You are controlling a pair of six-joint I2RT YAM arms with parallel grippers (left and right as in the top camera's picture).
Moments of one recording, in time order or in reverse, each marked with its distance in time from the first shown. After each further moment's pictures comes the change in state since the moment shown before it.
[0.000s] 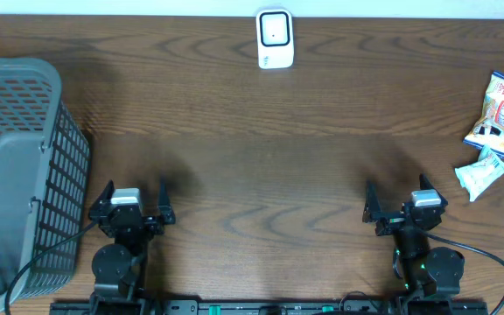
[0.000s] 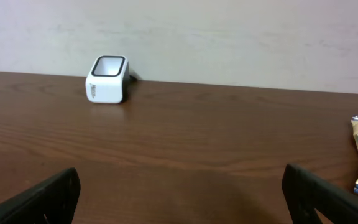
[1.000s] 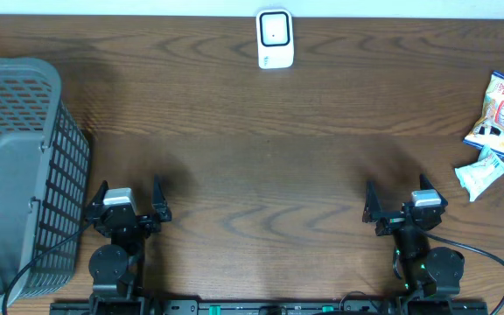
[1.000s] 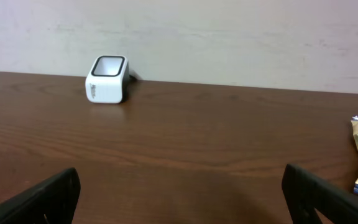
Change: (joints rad) left arm 0.051 0.000 -0.005 0.011 0.022 -0.033; right arm 0.000 0.000 0.000 0.000 0.000 0.000
